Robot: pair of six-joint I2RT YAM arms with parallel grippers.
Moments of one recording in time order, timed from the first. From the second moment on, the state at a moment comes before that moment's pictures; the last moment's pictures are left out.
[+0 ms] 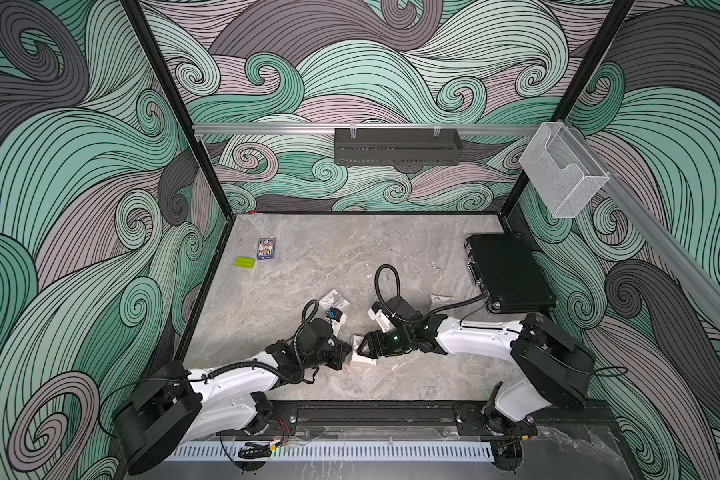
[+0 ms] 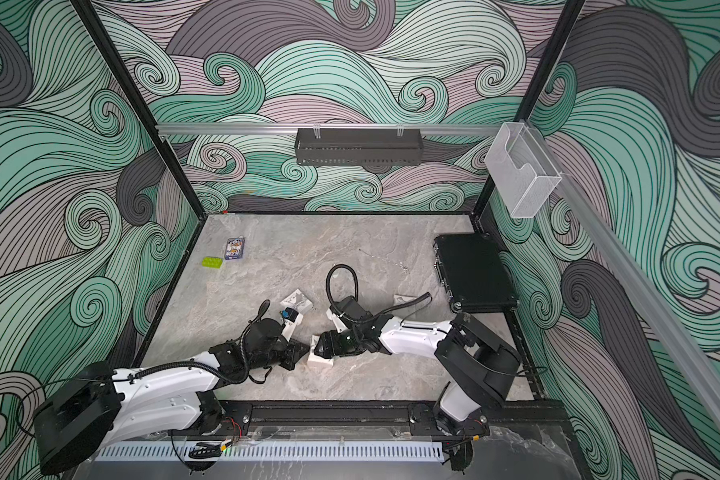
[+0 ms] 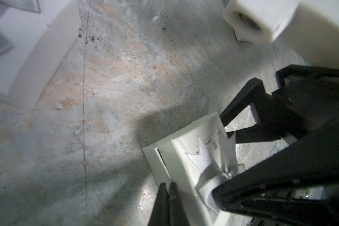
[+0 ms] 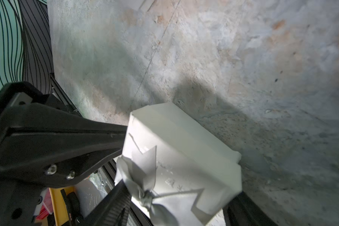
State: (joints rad) left arm -0.85 1.10 0.28 0.07 0.12 -0.56; right arm 0.92 1.57 0.71 -0.10 -0.42 0.71
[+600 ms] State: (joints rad) left arm -0.87 0.98 0.22 0.04 0.03 -0.60; right arm 0.91 1.57 0.74 -0.16 -0.42 0.65
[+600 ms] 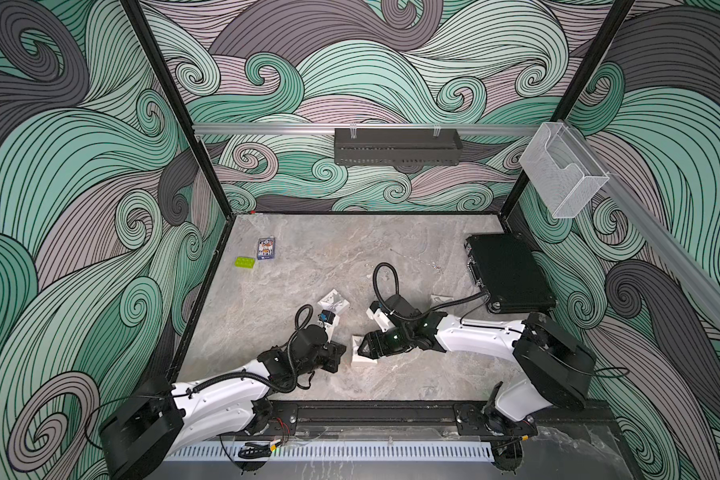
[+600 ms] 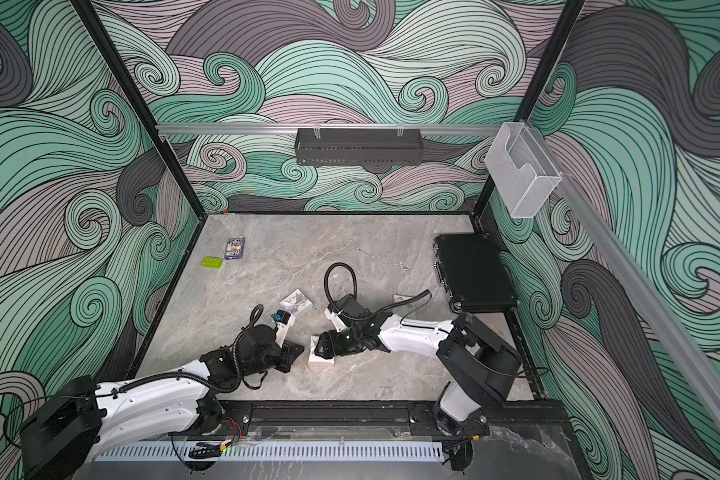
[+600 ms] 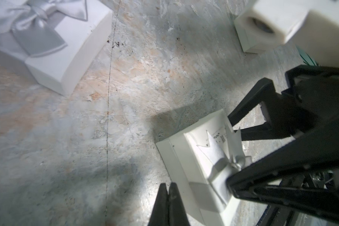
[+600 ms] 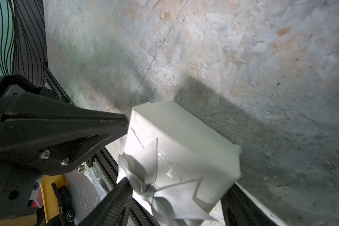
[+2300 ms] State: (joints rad) left arm -0.83 0.79 0.23 -0.22 -0.18 -0.64; right arm 1.14 1.65 1.07 -0.61 -0.01 0.49
